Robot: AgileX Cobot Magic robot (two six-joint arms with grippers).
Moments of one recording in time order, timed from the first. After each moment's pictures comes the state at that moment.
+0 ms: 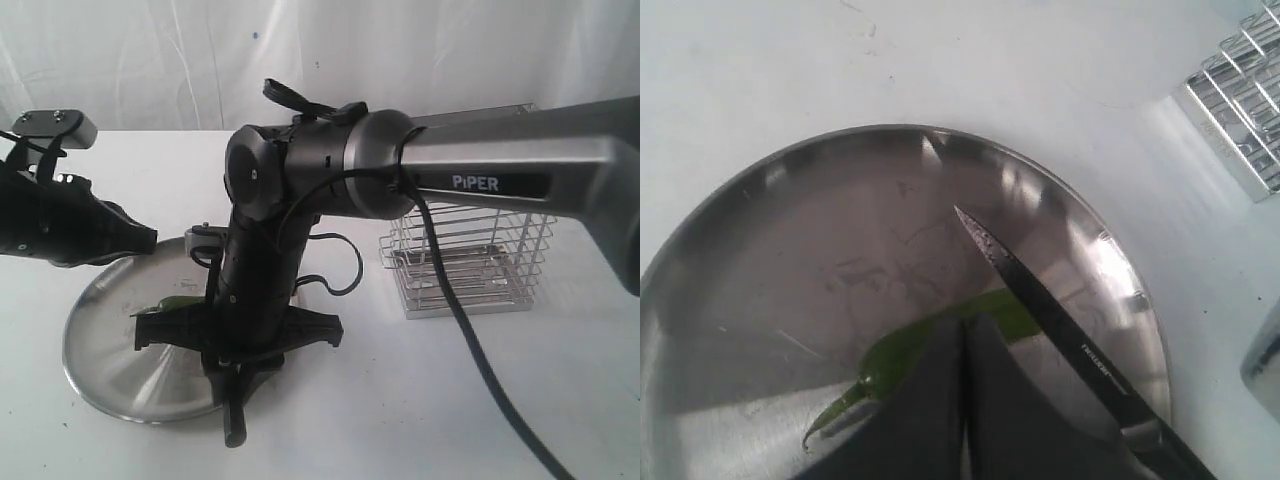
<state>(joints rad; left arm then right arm) -0.11 1.42 -0.77 -1.10 0.42 1.08 0.85 2.03 -1.53 0.34 1.04 0.44</state>
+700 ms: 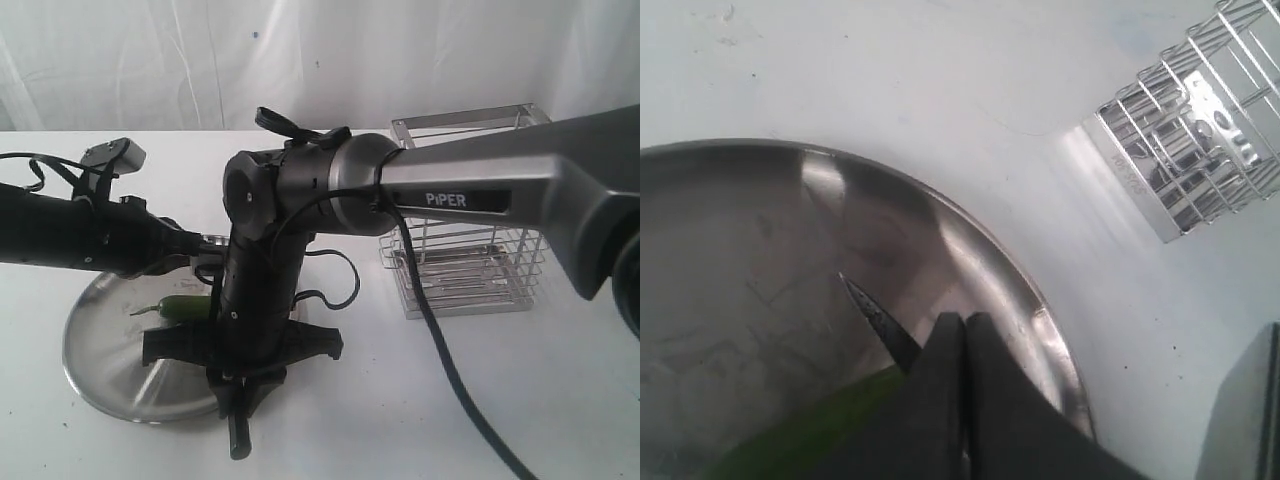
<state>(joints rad) -0.11 1.68 -0.82 -1.63 0.60 1.53 0.85 2.09 -1.53 0.34 1.03 0.44</state>
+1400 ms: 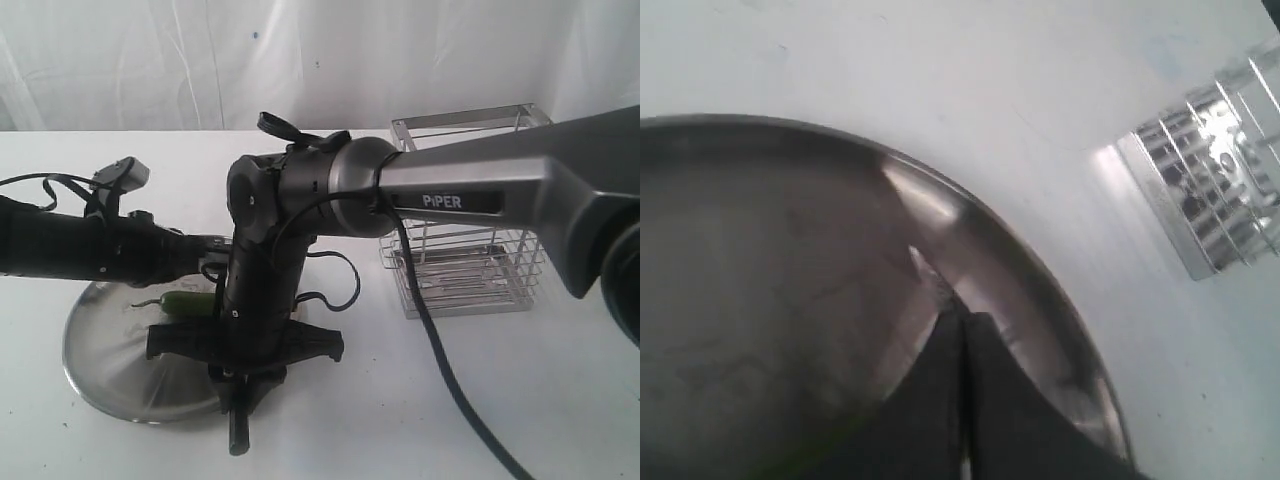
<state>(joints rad) -0.08 1.81 -0.84 -1.79 0.64 1.63 0.85 2.10 -1.53 0.33 1.00 0.49</state>
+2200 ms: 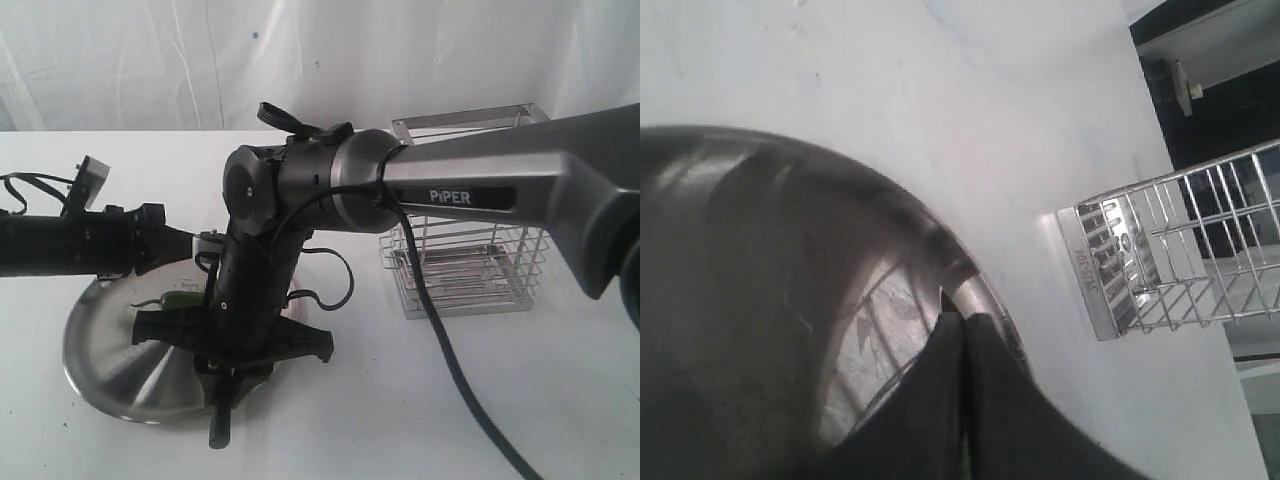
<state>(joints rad) 0.07 1.97 -0.90 -1.79 0.94 1.51 0.85 2.08 -1.53 0.37 0.97 0.54</state>
